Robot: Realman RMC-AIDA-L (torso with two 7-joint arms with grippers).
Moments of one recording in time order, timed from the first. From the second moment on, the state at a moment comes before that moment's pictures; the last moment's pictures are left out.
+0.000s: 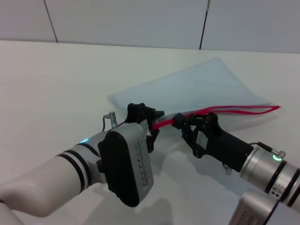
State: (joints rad) left arm -0.06 -2.00 2.24 1.39 2.86 0.01 -2.14; right arm 0.67 2.04 -0.29 0.35 -1.79 -1.17 -1.09
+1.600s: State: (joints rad) left arm -0.06 -1.99 2.26 1.39 2.86 0.00 -2.14; right arm 0.60 2.03 -0.10 0.16 -1.41 -0.95 -1.07
